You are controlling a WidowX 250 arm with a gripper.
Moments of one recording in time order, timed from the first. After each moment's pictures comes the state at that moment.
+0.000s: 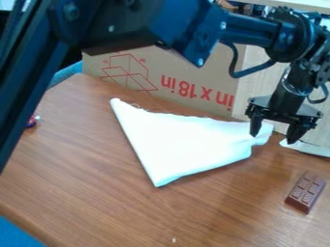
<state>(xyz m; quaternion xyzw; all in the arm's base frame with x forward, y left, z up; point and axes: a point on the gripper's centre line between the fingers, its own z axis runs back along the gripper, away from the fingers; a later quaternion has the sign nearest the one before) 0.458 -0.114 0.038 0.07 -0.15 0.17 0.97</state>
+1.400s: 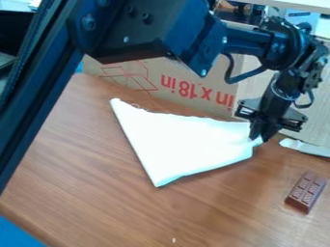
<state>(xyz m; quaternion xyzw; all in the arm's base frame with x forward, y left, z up) 0.464 -0.094 0.024 0.10 -0.14 0.17 0.97</state>
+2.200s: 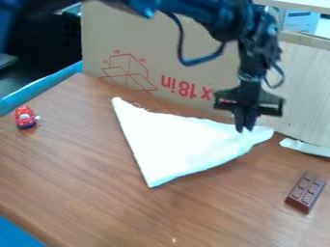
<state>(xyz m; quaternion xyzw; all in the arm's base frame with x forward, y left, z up) 0.452 -0.064 0.048 -0.02 -0.13 0.15 0.98</state>
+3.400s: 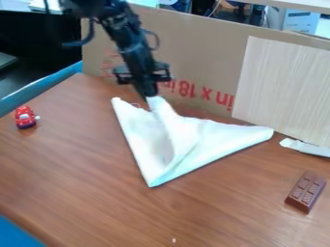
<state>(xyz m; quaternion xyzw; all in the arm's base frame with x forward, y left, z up) 0.417 0.109 0.058 -0.09 -0.17 0.14 0.97</state>
